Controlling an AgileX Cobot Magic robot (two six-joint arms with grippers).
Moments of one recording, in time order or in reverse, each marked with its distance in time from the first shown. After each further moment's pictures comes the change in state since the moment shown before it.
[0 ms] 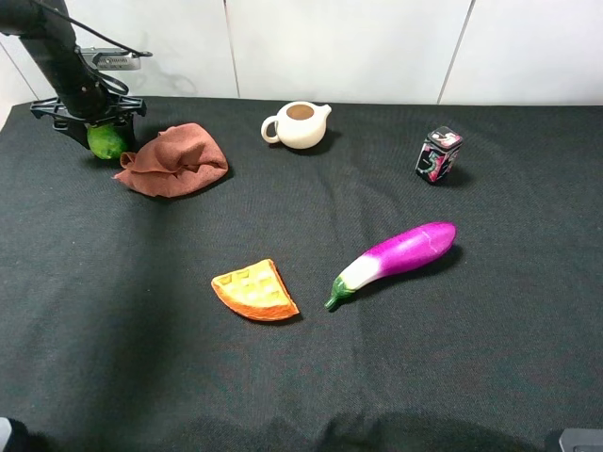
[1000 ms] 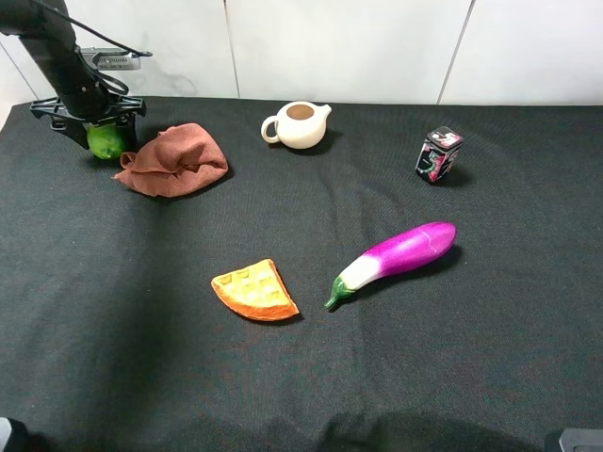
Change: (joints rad) left arm 0.000 0.000 0.000 0.000 0.000 0.000; right arm 0.000 0.000 0.000 0.001 0.000 0.000
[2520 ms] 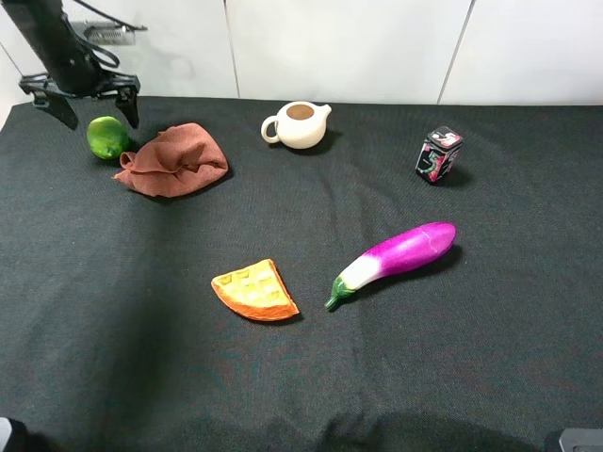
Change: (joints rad) left arm -0.001 -0.061 -0.086 -0.022 0.118 0.045; right arm 0.000 0.000 0.000 0.002 0.000 0.000
